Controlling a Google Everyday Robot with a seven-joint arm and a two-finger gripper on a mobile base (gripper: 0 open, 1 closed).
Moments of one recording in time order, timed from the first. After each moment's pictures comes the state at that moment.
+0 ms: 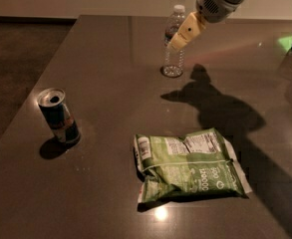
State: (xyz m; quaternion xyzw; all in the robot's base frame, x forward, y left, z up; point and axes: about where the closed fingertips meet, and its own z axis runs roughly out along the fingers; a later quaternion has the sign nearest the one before) arm 0.671 -0.123 0.970 -0.43 0.85 0.04 0.30
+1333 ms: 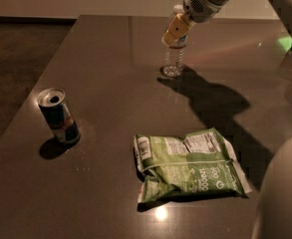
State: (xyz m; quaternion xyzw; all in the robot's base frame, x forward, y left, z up) arm 0.703 -0.098 0.954 -0.43 0.85 0.07 0.30
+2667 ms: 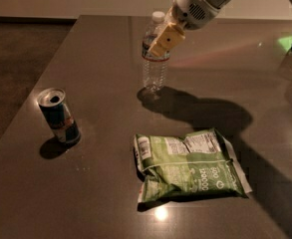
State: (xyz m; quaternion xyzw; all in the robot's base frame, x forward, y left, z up) arm 0.610 -0.039 0.974 -0.60 0.73 0.15 0.30
